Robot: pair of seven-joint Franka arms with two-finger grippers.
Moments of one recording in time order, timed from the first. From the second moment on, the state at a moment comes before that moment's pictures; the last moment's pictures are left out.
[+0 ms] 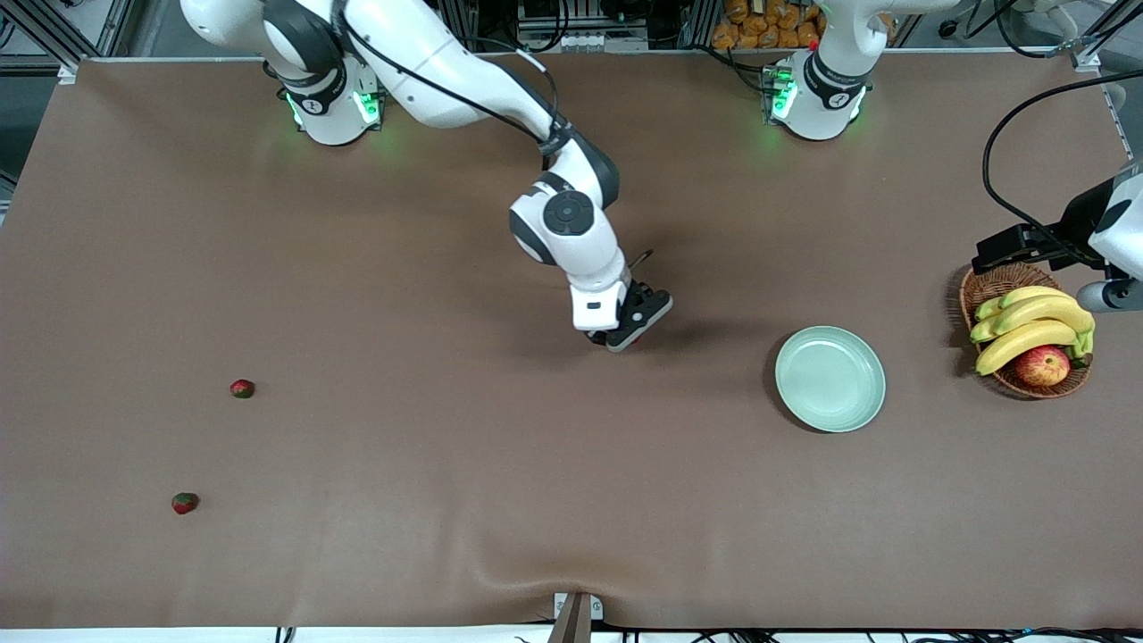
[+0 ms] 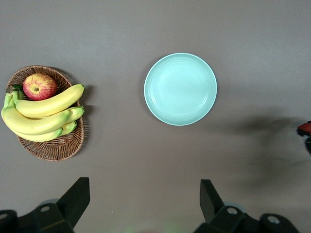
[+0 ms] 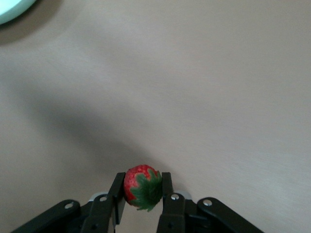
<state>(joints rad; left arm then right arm) -0.06 0.11 0.06 -1.52 -0.02 1.53 -0.06 0.88 0.93 -0.01 -1.31 0.13 2.59 0.11</state>
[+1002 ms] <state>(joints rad) -0.07 0.16 0.06 -1.52 -0.02 1.58 -0.06 0.89 0.98 -0.04 -1.21 0.13 2.61 0.14</state>
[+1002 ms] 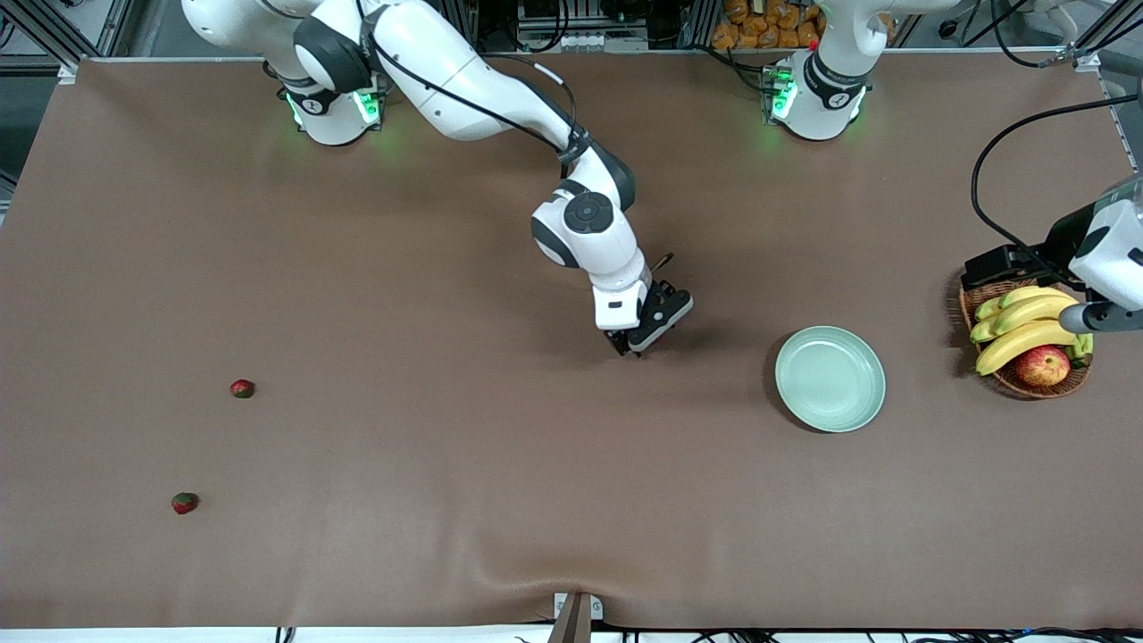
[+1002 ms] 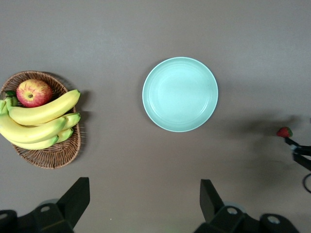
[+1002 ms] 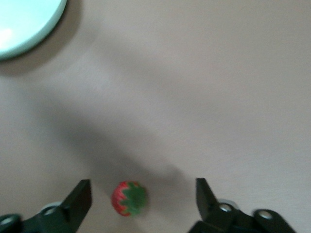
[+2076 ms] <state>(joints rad) -0.24 0.35 0.05 -1.53 -0.02 1.80 -0.29 0.66 0.80 -0.23 -1.23 0.13 2.05 0.09</state>
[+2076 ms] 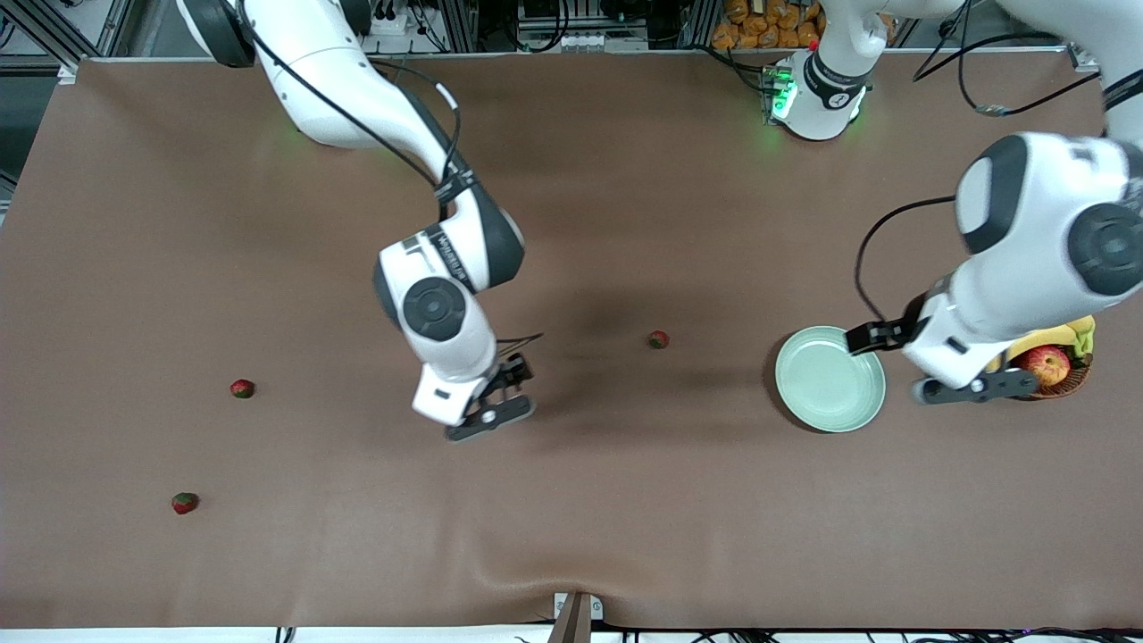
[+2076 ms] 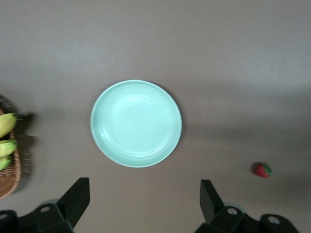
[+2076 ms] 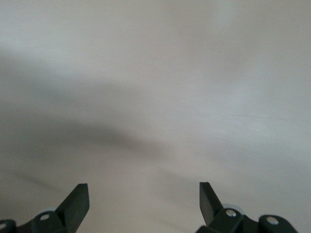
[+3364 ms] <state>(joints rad) -0.59 0.56 0.02 -1.73 -0.02 2.28 -0.89 0.23 0.78 -0.34 -1.47 0.13 2.10 -0.24</state>
